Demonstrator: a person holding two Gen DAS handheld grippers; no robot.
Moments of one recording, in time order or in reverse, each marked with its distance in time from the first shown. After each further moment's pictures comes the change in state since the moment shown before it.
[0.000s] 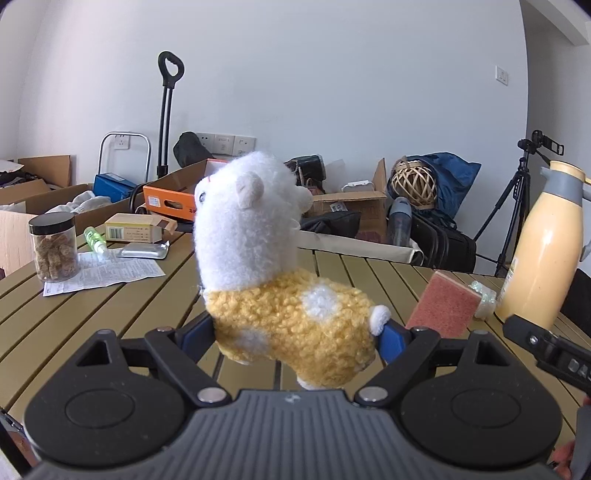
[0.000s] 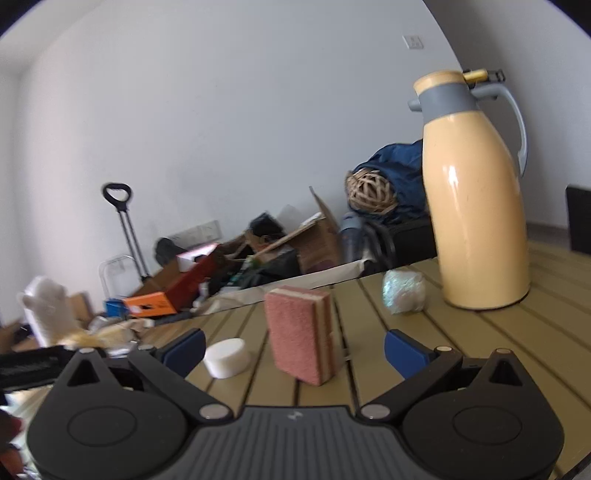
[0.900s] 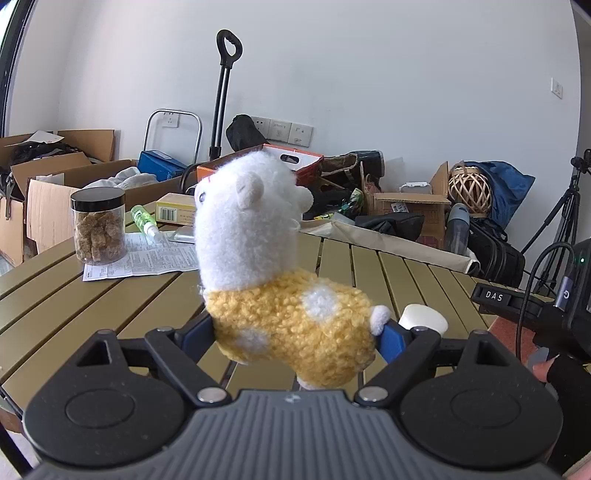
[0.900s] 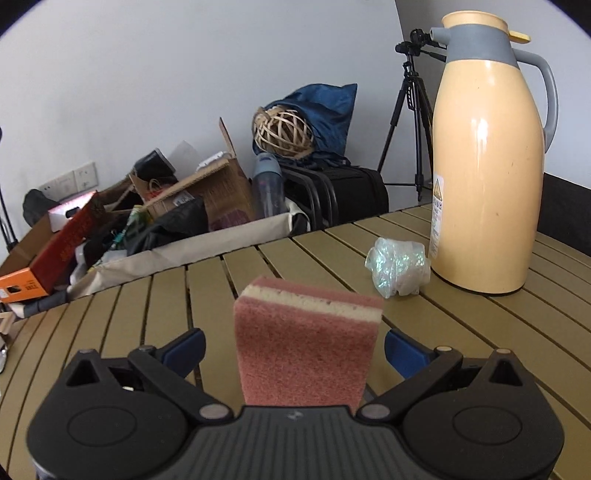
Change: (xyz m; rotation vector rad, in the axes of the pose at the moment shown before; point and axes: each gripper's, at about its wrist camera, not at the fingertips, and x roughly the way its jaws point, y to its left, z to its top) left arm 0.029 0.059 0.008 -0.095 0.035 0.124; right arm 0.174 0.063 0.008 0.043 0.204 -0.422
